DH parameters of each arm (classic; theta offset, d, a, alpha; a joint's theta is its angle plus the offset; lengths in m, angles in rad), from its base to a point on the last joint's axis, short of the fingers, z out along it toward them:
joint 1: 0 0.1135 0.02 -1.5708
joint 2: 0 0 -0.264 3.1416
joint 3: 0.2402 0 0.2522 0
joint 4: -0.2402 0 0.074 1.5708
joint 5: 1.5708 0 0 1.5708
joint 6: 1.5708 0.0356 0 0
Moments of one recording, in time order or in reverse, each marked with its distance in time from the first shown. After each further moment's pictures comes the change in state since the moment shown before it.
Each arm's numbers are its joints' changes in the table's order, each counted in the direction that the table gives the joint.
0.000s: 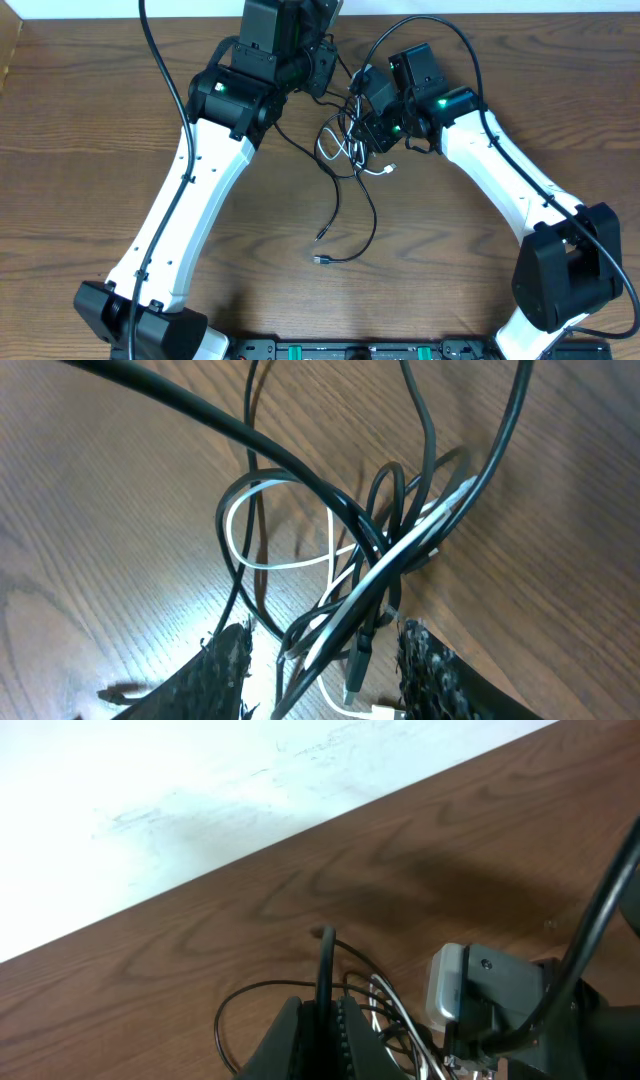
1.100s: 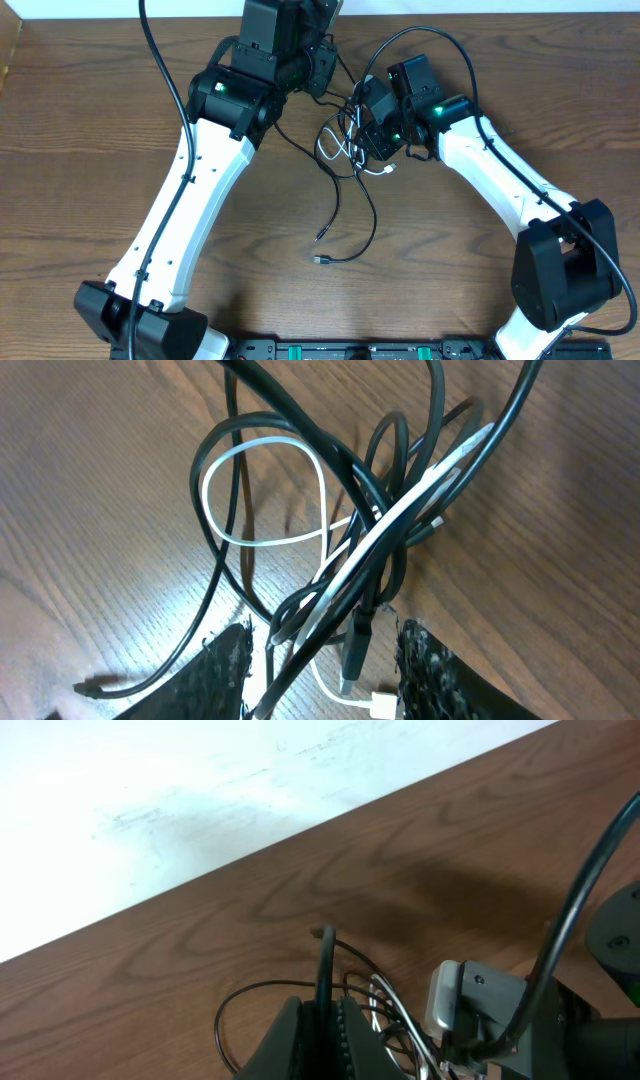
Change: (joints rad) left arm 0.000 0.000 0.000 0.000 0.000 0.000; right arm 0.005 0.006 -0.065 0.033 0.027 0.005
